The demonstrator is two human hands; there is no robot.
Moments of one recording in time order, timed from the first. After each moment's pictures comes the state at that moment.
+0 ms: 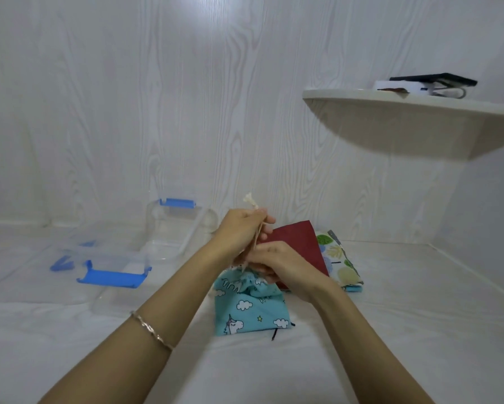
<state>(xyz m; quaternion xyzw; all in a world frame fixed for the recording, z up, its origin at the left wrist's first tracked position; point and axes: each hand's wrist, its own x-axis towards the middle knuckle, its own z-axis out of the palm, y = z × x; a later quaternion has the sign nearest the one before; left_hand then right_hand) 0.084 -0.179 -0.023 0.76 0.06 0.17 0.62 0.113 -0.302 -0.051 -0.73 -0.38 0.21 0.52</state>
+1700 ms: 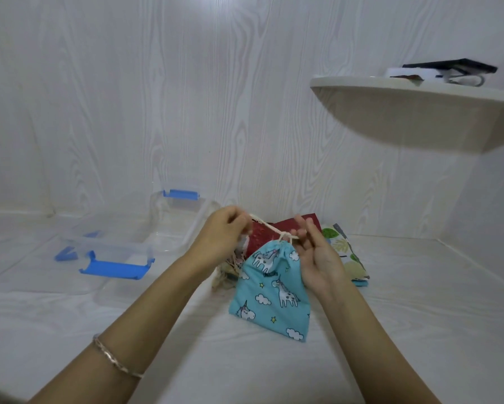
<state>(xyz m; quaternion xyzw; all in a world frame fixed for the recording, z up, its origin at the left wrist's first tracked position) 0.054 -0.159 -0.039 0.78 0.07 0.22 0.58 0.145 -0.315 -0.074 -0.38 -0.07 0.19 0.90</state>
